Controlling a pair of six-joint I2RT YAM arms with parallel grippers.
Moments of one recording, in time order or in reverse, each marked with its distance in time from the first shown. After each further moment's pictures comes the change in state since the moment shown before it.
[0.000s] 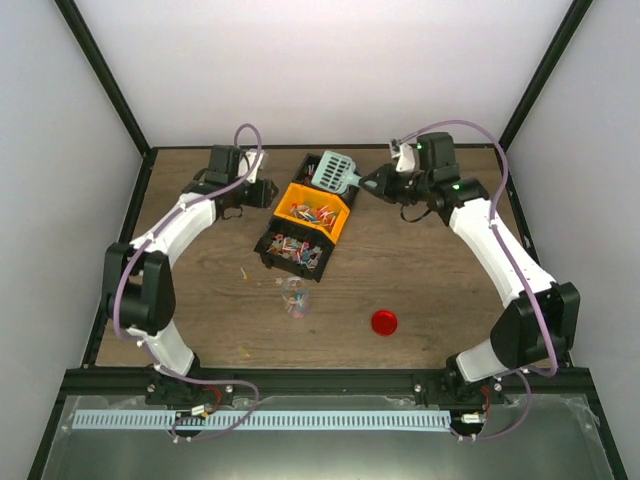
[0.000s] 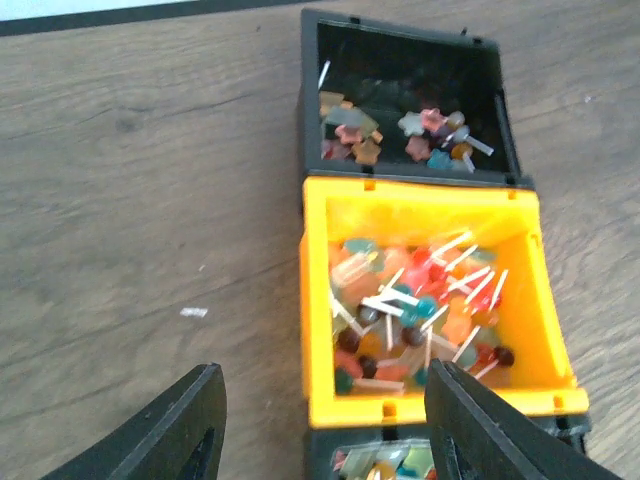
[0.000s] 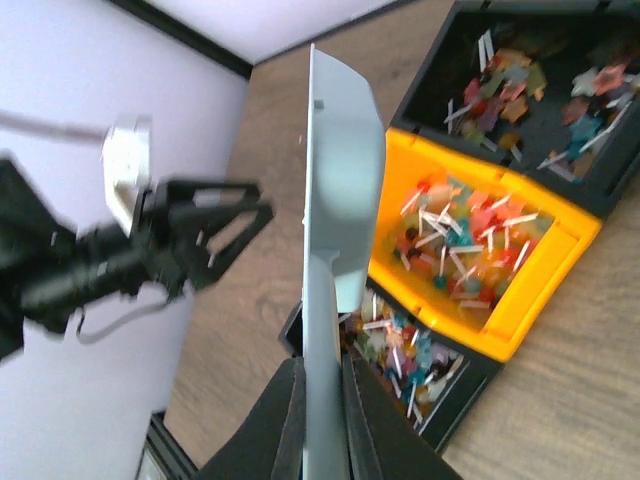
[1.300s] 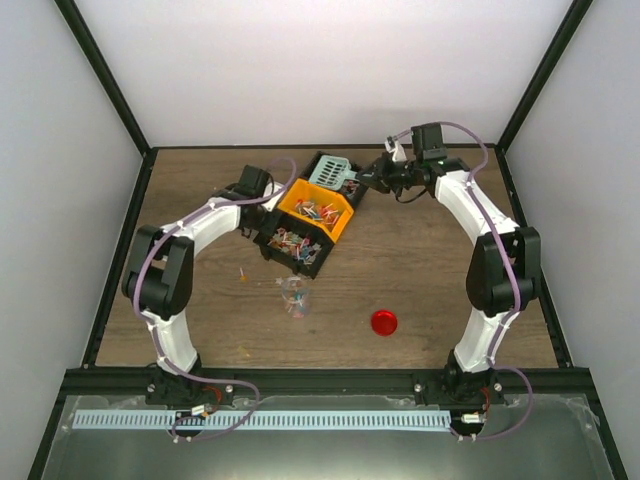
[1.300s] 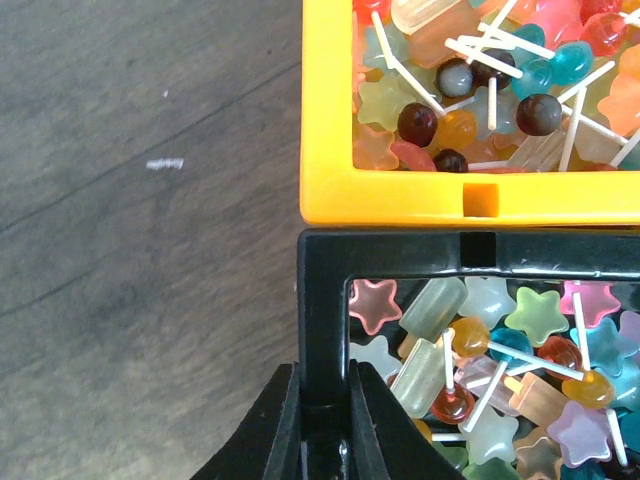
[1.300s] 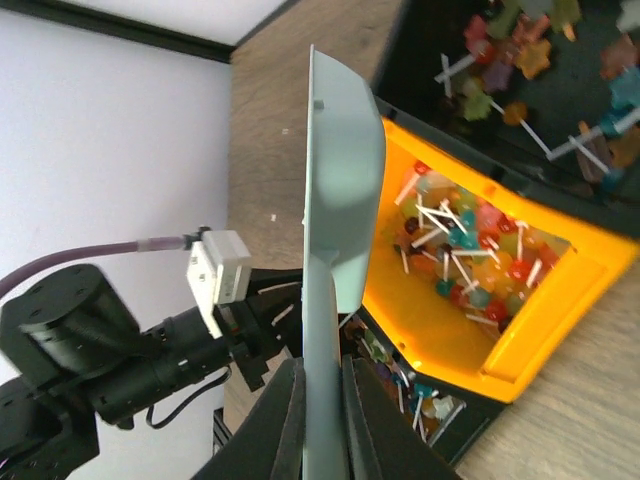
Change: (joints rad) left arm -0.103 0.084 -0.084 -0.138 -0.251 0.193; right arm -0.136 0.365 0.177 0.087 -0.251 0.079
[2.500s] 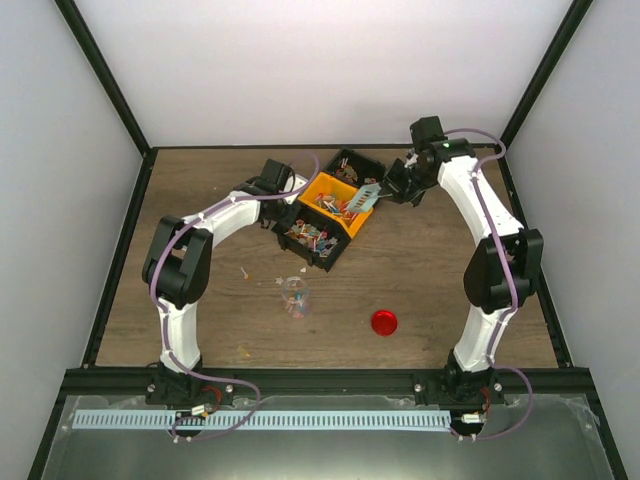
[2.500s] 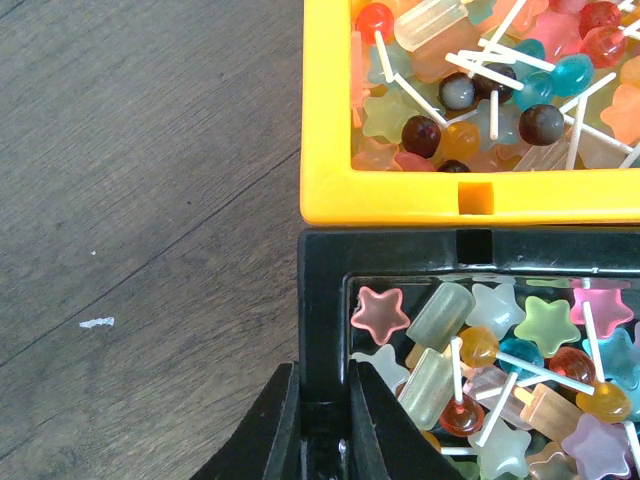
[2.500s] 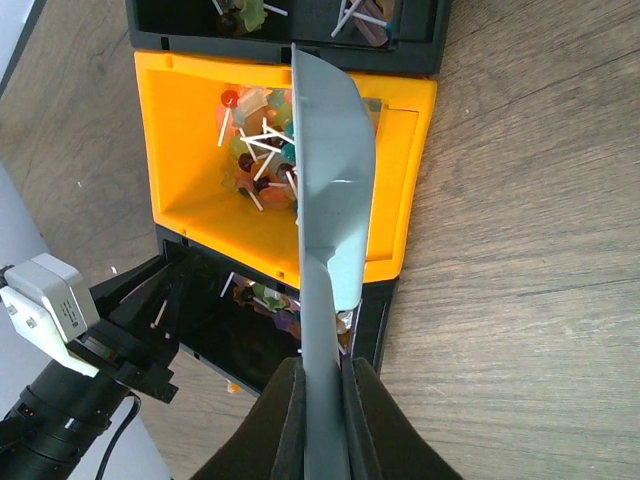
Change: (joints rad) left arm -0.084 0.151 0.175 0.047 -0.018 0.036; right arm 0.004 0.024 0.205 -0.581 0.395 0.138
